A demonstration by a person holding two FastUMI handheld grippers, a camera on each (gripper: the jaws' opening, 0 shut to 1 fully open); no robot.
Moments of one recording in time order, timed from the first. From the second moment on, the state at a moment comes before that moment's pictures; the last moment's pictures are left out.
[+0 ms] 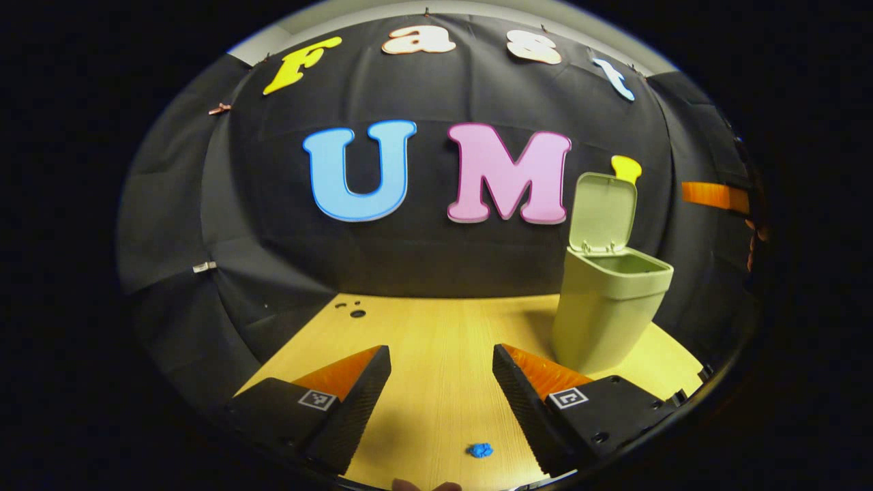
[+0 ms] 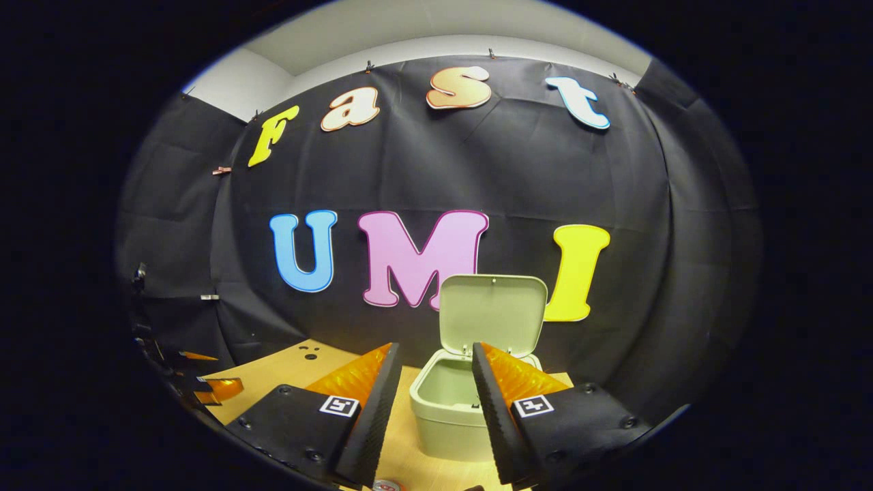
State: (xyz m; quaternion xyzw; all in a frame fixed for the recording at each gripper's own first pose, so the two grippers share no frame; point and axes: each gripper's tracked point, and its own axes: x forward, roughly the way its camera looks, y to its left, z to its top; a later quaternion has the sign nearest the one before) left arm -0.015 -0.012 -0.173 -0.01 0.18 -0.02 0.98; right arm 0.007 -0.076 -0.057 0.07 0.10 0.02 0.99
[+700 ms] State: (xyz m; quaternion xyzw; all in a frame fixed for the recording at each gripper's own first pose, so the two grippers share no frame) left arm -0.044 -0.063 -0.349 -0.01 0.33 -0.06 0.94; right arm -0.036 -0.061 -0.095 0.06 0.18 0.05 0.98
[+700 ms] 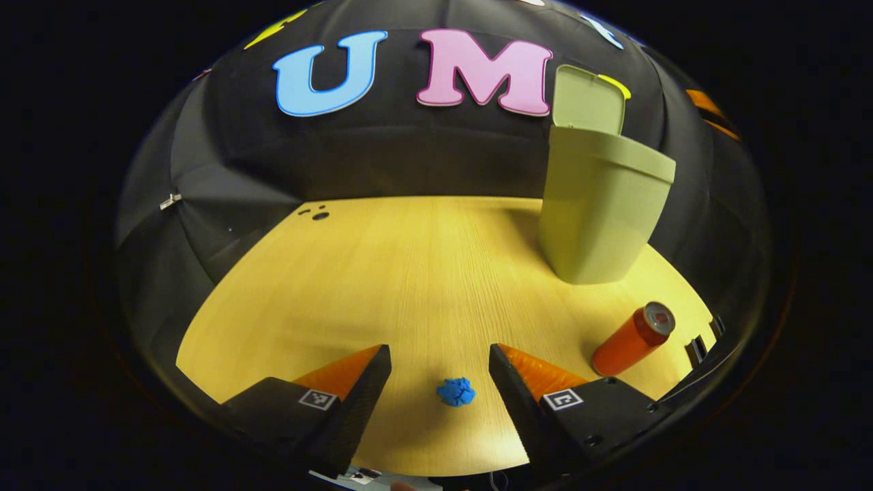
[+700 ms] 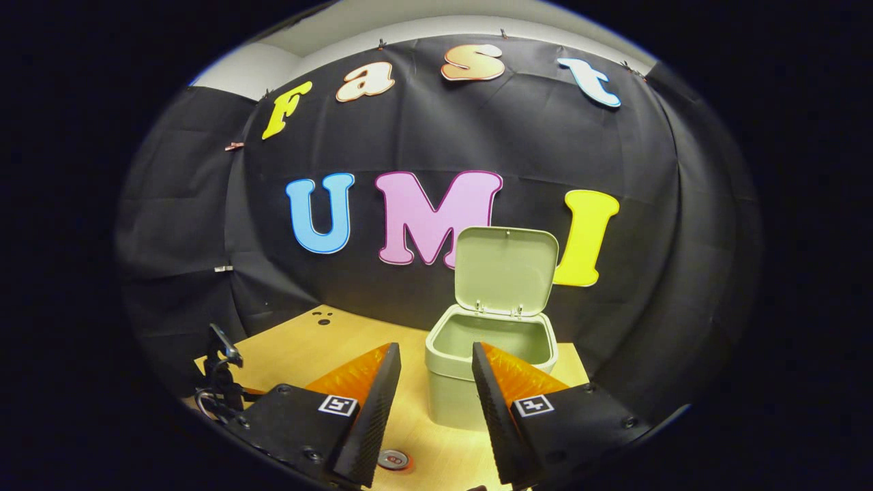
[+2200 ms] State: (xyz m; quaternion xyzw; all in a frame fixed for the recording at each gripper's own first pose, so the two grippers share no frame) left arm -0.017 -0.069 -0.349 0.03 0.35 -0.08 0.93; right arm -0.054 -0.061 -0.148 0.06 0.25 0.05 0.97
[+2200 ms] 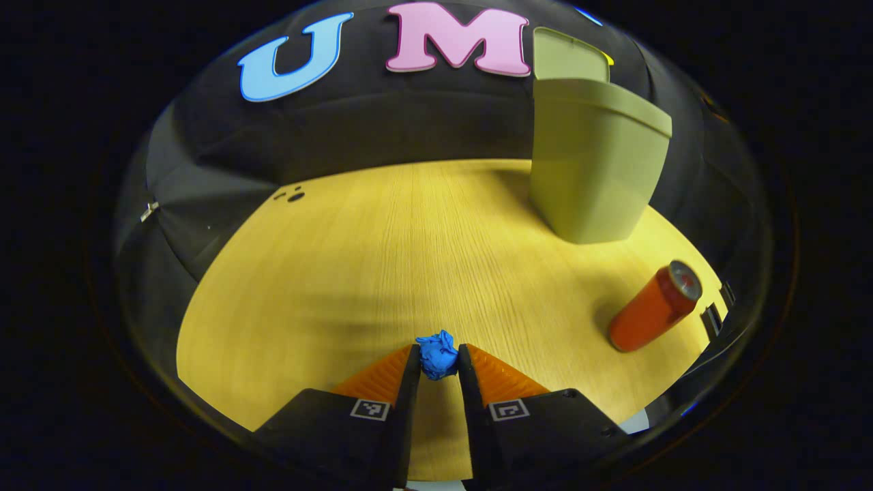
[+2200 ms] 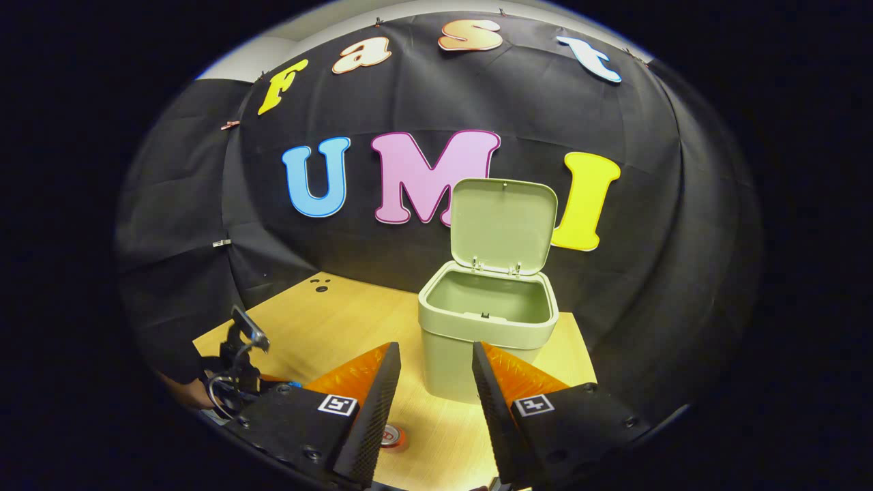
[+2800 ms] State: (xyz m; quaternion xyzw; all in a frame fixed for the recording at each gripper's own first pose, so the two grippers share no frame) left arm 0.069 -0.094 -0.152 -0.01 0.19 -0.11 0.97; right arm -0.066 -0.047 -0.181 0.06 0.27 0.07 0.96
